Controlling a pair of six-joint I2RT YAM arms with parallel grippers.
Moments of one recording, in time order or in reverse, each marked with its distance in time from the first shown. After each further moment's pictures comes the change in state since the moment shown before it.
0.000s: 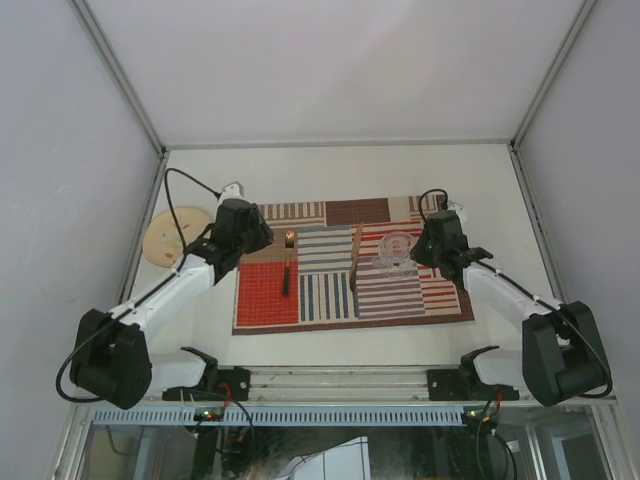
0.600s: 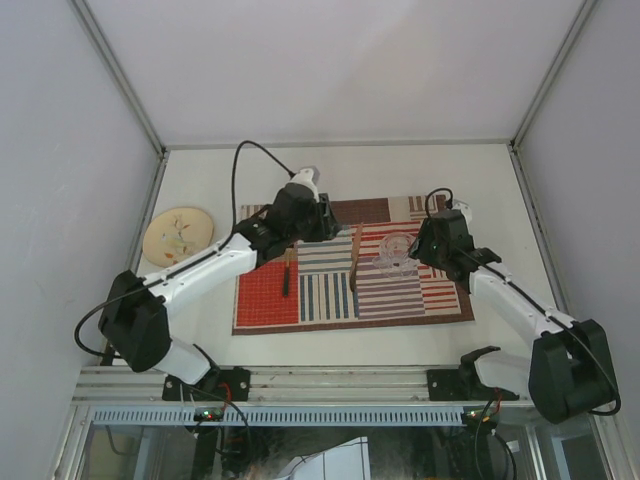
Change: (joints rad) left arm -0.346 0.231 0.360 -0.021 0.100 0.018; right arm 0.000 -0.090 0.030 -0.111 0.017 -0.008
